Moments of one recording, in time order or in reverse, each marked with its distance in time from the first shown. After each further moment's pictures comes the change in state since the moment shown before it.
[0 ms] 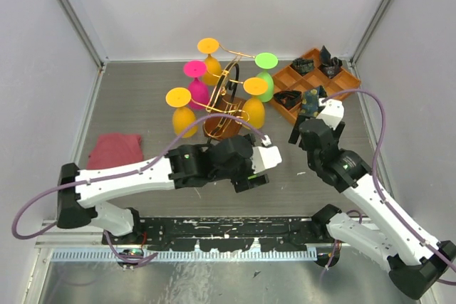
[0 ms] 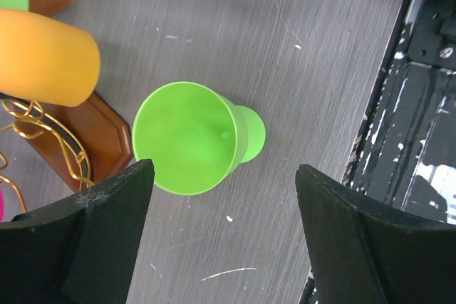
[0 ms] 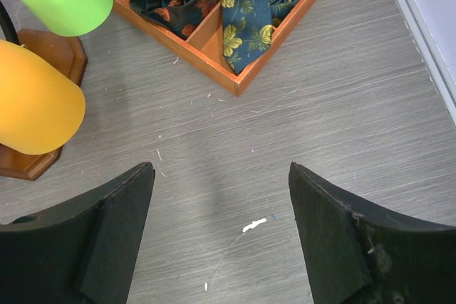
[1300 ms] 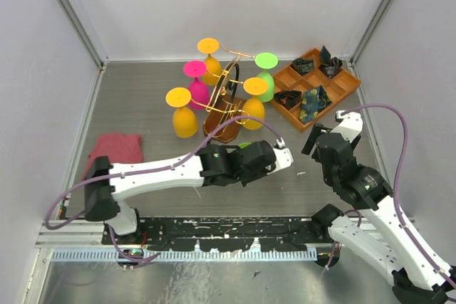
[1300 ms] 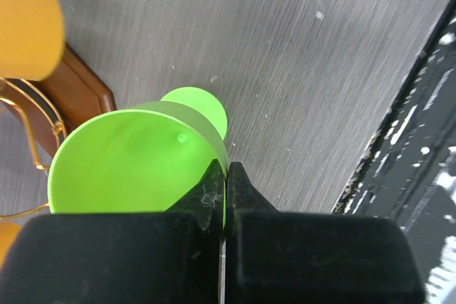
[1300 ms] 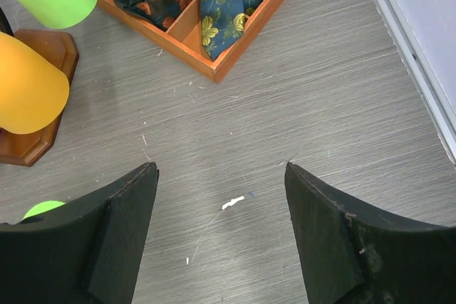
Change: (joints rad) left arm -0.023 0.276 0.133 -0.135 -0.115 -0.095; right arm 0.000 -0.187 0.002 -0.182 0.007 0.025
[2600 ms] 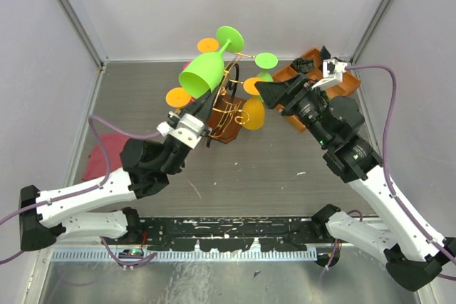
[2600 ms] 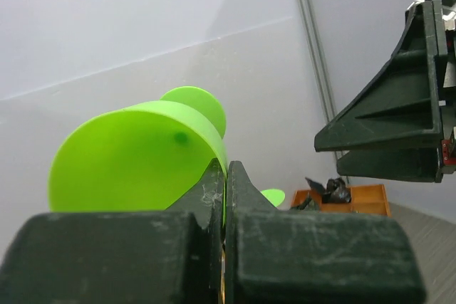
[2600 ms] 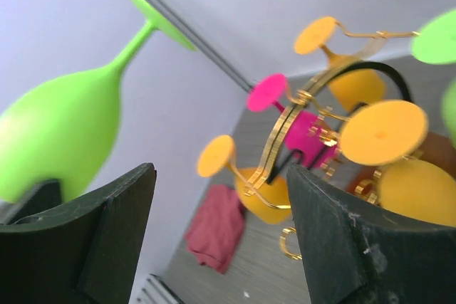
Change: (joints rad) left arm 0.144 -0.607 -0.515 1.435 -0.097 0.540; right arm 0.000 0.262 0.245 0.681 -0.640 0.209
